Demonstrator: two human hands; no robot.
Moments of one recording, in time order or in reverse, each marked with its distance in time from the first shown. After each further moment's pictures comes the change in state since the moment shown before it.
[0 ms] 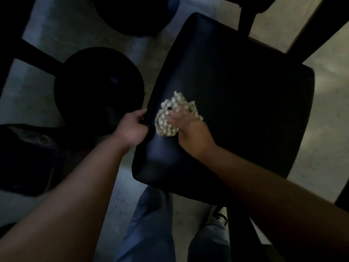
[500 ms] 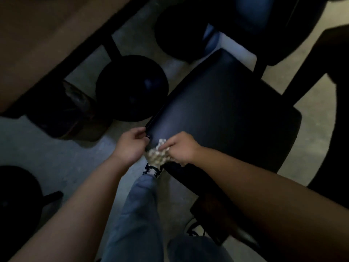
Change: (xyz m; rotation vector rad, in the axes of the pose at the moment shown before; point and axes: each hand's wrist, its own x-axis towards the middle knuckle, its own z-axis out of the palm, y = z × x) left_hand -0.181 -0.033 0.043 -0.371 0.359 -0.106; right_hand -0.080 -0.077 -0.026 0.217 -0.538 0.323
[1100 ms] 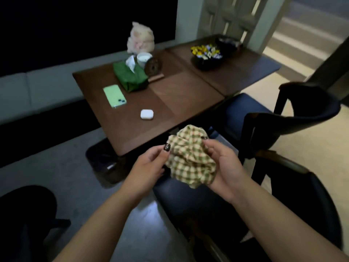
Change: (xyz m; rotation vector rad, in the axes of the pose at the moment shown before) left_hand -0.280 0.170 -0.086 -0.436 0.042 0.415; right_hand -0.294 -0.215 -0.114 1.081 -0.179 -0.271
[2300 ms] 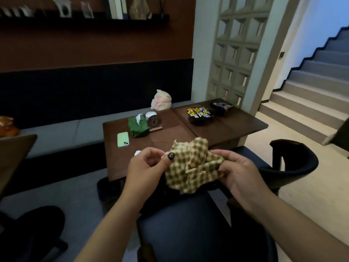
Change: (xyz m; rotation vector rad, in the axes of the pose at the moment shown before) left_hand -0.107 0.138 0.203 -0.005 0.436 0.446; right_hand -0.159 -0.199 -0.100 -0.348 -0.109 -0.349
